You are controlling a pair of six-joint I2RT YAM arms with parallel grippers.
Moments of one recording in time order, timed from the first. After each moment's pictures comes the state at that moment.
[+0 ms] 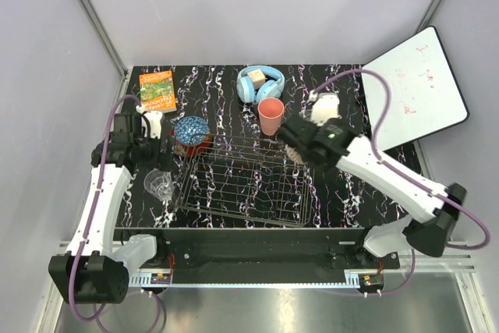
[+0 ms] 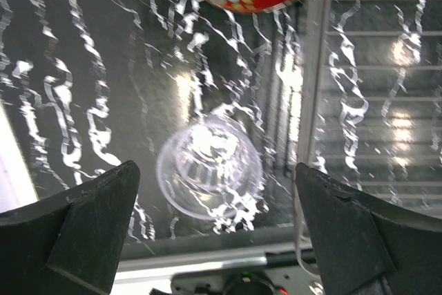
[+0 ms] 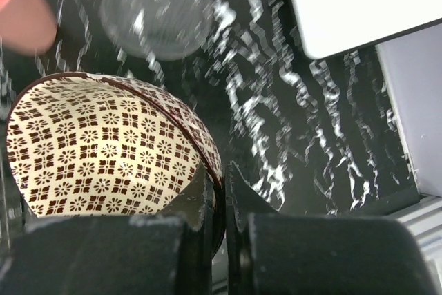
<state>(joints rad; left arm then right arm) 0.01 1.02 0.99 -0.94 0.08 0.14 0.87 1.37 1.48 -1.31 0.91 0.87</state>
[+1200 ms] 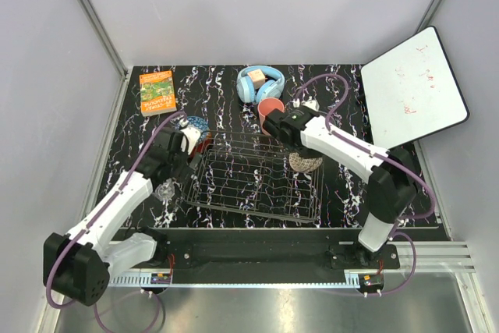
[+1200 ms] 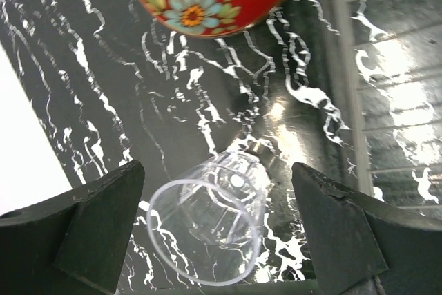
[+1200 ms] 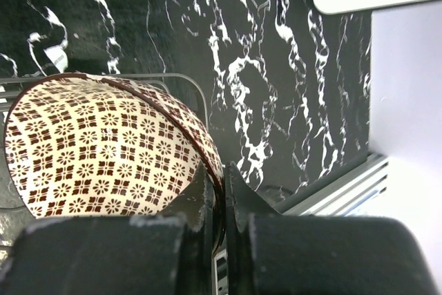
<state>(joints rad) -0.34 1.04 0.77 -0.66 -0.25 0.25 0.76 1.72 1.47 -1.33 0.78 0.82</state>
